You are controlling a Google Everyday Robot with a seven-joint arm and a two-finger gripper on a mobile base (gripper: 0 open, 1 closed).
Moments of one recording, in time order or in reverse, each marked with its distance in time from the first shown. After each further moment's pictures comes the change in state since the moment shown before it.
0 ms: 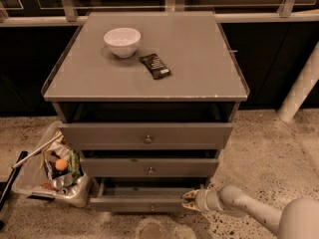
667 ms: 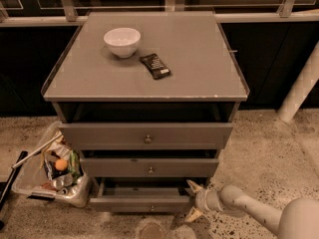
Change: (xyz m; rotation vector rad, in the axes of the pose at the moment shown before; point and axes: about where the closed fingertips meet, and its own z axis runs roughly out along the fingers) arm 0.000 0.000 0.000 0.000 0.000 0.000
